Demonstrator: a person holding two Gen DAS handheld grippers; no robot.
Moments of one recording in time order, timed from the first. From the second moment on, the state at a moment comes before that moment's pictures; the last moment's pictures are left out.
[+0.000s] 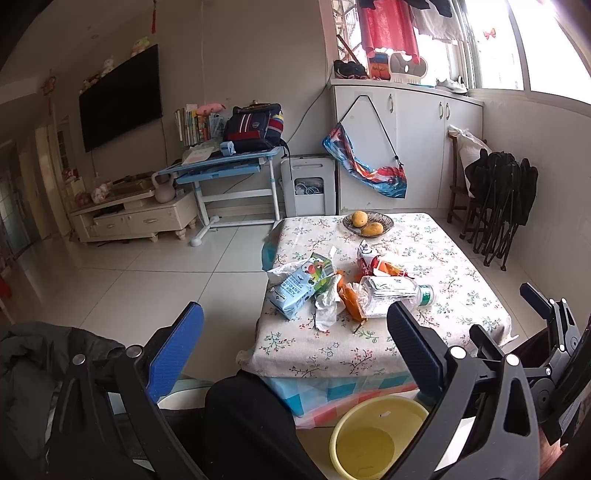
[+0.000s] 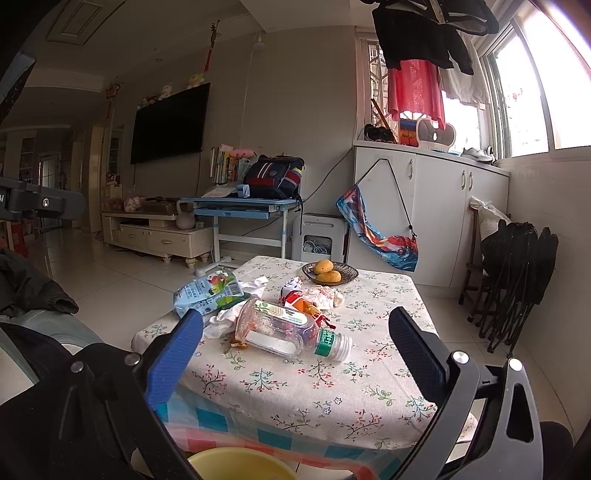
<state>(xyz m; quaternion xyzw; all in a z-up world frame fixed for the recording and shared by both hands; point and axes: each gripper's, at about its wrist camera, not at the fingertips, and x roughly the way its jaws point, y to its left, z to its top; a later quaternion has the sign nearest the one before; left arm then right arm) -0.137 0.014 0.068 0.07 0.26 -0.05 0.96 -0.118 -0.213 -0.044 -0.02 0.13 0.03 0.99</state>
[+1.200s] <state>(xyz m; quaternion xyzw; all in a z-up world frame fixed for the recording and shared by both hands) -0.054 0.045 0.002 0.07 0.33 -0.09 0.94 -0.049 -0.210 -0.046 -0.13 0.22 0.17 0.95</state>
